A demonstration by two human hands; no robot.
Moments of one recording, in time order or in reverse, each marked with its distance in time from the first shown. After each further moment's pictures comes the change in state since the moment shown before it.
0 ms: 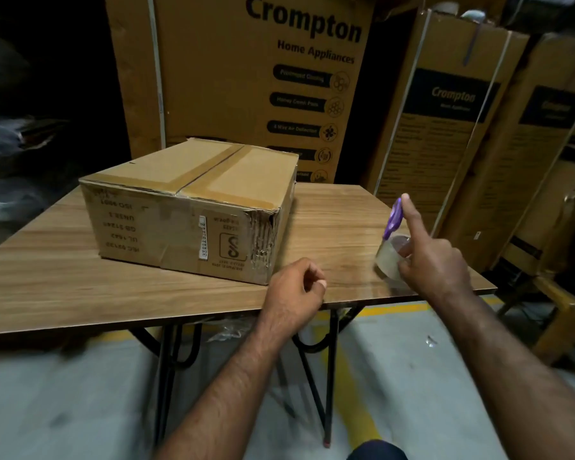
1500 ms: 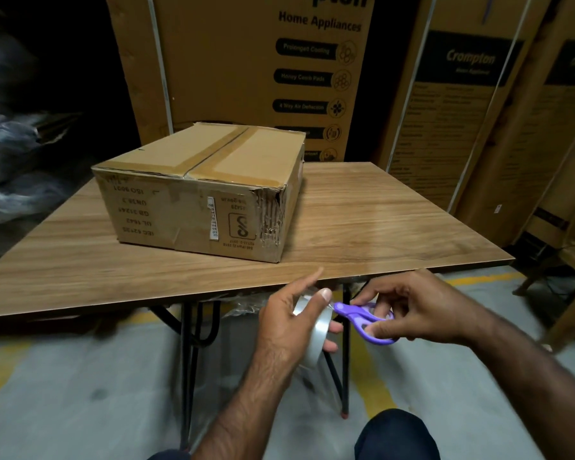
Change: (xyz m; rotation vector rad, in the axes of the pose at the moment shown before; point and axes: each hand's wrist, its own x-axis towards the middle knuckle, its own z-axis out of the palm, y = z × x) left_hand -0.084 -0.006 -0.005 -0.704 -0.036 -0.267; right_hand -0.073 0.006 -0.007 0.556 -0.674 -0.511
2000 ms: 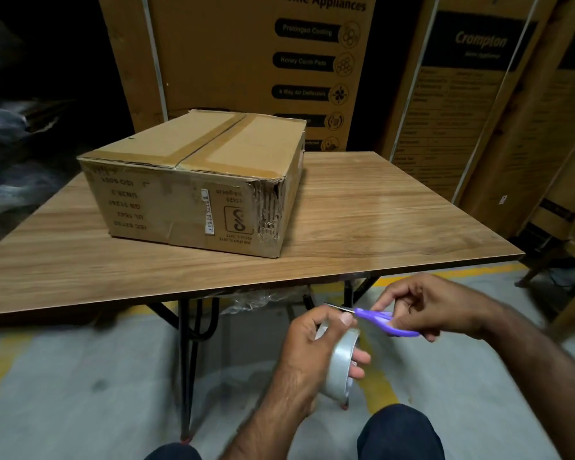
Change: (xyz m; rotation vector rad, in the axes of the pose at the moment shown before) left_hand -0.006 -0.038 0.016 -0.041 -0.133 -0.209; right_hand 0.011 0.055 -0.007 0.308 -0.168 0.228
